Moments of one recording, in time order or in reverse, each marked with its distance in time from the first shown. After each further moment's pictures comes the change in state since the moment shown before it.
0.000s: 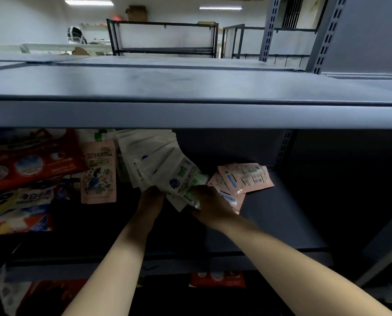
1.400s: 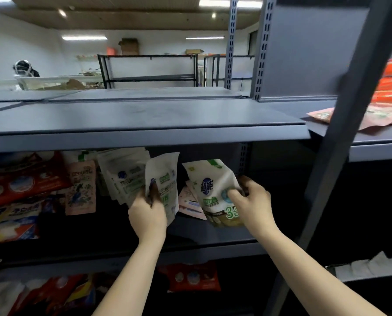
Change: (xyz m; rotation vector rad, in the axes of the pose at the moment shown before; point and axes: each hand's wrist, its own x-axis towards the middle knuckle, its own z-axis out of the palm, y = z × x) left_hand -0.160 0.060 0.073 -0.141 0.567 0.439; right_hand -0.154 0.058 -0.131 0.567 0.660 0.095
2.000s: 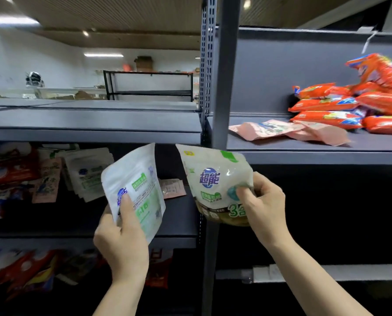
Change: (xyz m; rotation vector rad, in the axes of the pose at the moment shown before) left_hand -0.218 0.122 0.042 -0.234 0.281 0.058; right_hand -0.015 0.033 -0.232 0.231 0.042 -0.234
